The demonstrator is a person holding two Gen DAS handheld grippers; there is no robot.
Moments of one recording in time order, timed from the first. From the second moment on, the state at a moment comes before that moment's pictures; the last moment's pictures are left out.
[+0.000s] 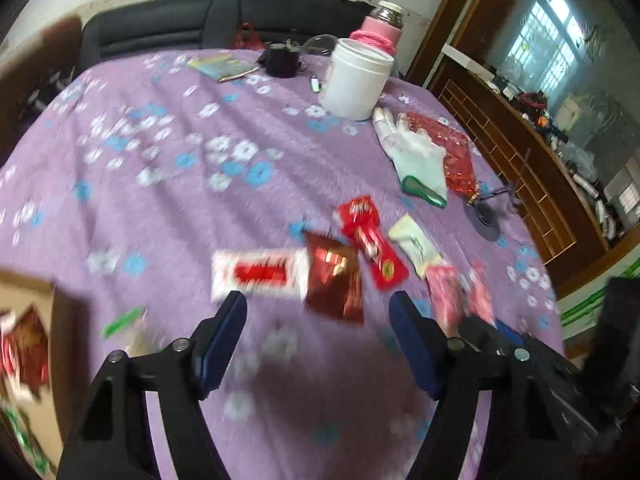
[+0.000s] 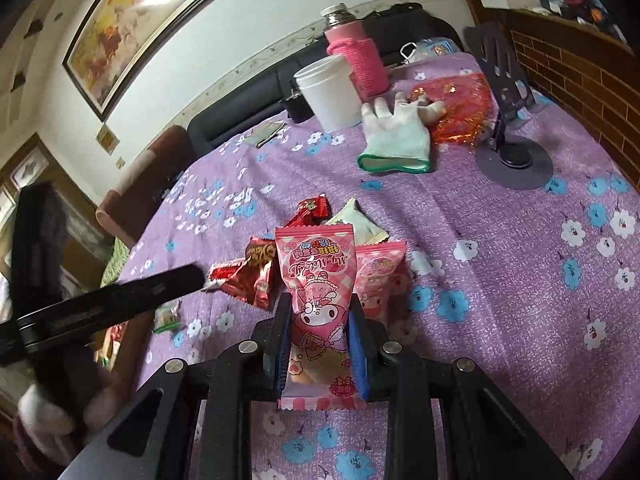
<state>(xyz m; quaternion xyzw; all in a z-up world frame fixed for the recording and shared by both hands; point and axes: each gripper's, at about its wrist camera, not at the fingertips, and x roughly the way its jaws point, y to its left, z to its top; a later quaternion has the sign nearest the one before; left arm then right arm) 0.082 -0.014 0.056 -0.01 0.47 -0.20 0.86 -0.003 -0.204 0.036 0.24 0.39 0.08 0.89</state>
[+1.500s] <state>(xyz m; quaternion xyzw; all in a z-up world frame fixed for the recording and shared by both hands) -0.104 0.308 0.040 -0.16 0.45 0.01 0.88 -0.025 -0.083 0.045 0.18 0.41 0.19 0.87</state>
